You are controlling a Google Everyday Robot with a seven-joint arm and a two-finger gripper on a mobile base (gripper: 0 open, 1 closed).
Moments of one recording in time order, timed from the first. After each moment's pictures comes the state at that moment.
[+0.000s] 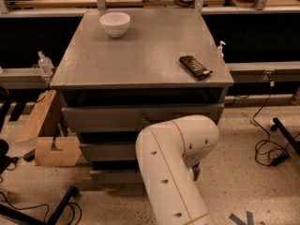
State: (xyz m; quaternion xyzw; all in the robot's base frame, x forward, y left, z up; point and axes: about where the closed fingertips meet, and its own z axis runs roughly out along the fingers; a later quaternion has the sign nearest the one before) arm 0.600 -0.100 0.161 -0.71 0.68 -0.07 0.16
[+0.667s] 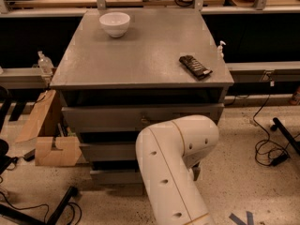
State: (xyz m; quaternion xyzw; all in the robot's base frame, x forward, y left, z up) arm 0.599 -0.099 0.160 -0.71 0.68 -0.07 0.16
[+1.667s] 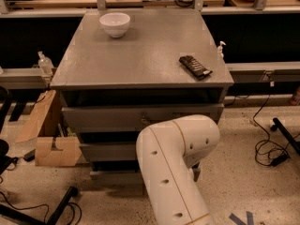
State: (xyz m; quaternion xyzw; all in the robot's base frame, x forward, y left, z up) arm 0.598 -0.099 0.162 -0.71 0.68 -0.06 0.16
